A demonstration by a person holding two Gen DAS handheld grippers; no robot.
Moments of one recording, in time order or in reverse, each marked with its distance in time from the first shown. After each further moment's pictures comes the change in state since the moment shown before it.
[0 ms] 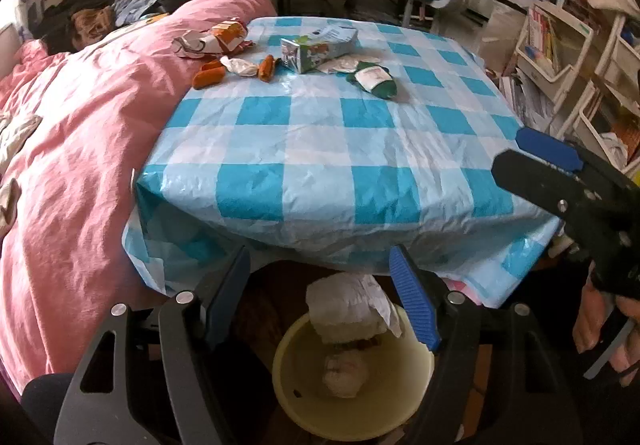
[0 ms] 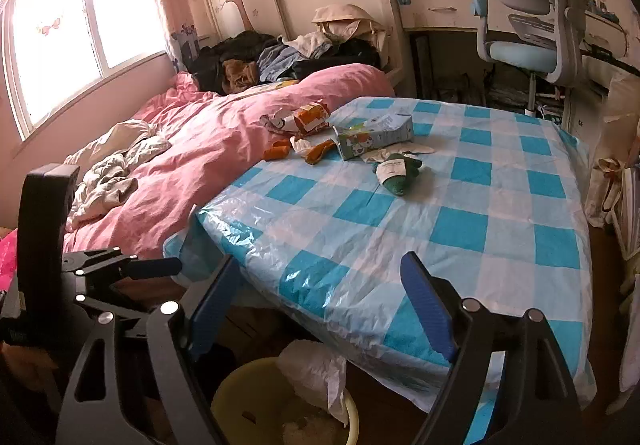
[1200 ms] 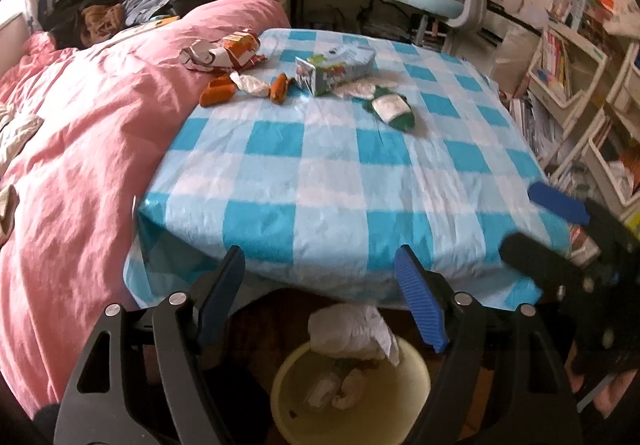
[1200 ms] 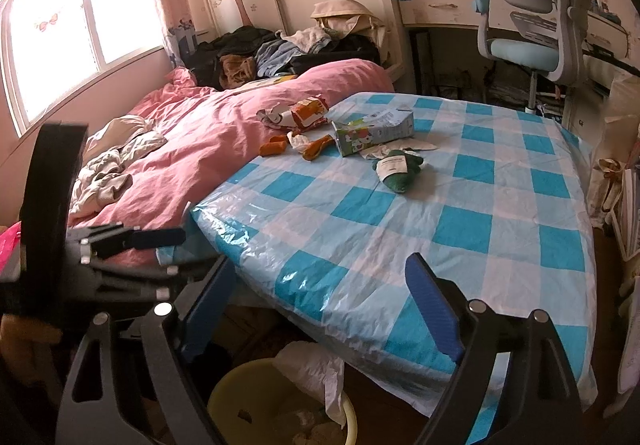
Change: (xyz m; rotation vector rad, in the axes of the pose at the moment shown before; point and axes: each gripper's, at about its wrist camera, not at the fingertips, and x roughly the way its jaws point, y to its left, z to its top) left arm 0.014 0.013 0.036 -0.057 -0.029 0.000; right arm 0.009 0.001 -0.003 -0.001 0.007 -0.012
